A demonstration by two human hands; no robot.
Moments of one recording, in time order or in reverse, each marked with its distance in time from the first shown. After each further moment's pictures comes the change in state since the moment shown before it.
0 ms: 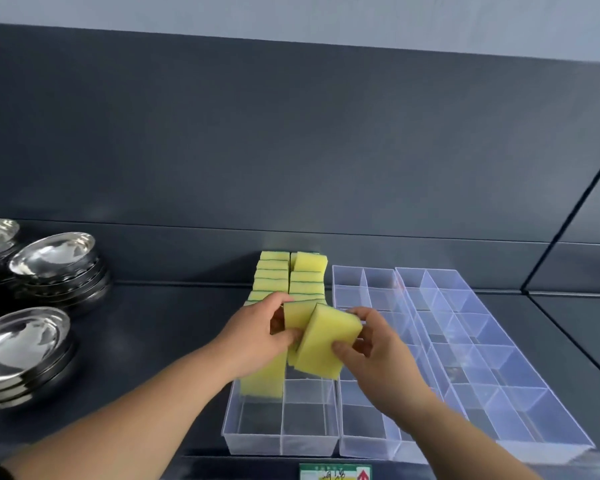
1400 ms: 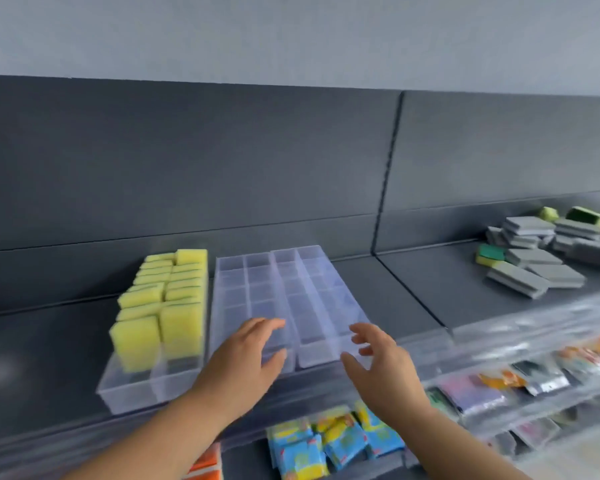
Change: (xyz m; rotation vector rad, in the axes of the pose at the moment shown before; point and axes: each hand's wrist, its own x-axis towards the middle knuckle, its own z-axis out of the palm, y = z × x) left_hand -0.095 0.129 0.132 0.181 0.055 0.373; right_hand -0.161 0.073 -0.153 -0.484 0.339 0.066
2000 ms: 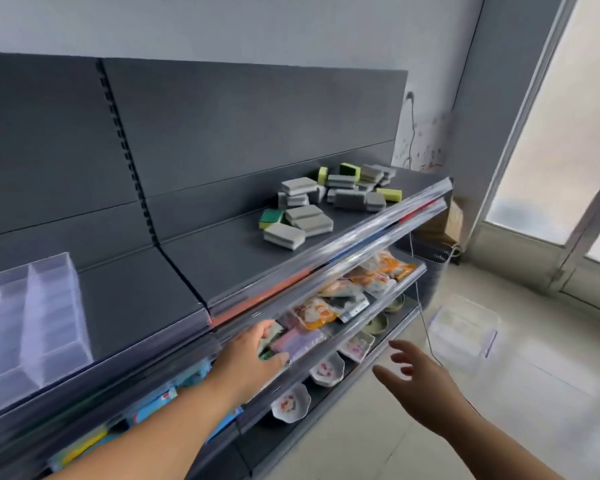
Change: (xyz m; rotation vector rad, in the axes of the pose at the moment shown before) left_hand 0.049 0.288 0.256 -0.223 -0.450 0.064; right_hand -0.159 0.298 -0.262 -0.042 0.190 0.592
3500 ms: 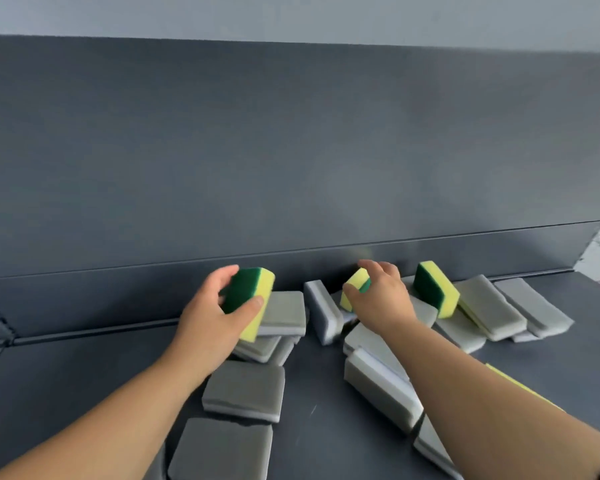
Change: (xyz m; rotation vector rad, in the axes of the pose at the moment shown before) left_hand 0.525 0.111 -0.028 -0.295 0.801 -0.330; right_hand 0.723 -0.167 -0.046 -0.033 -0.174 -0.542
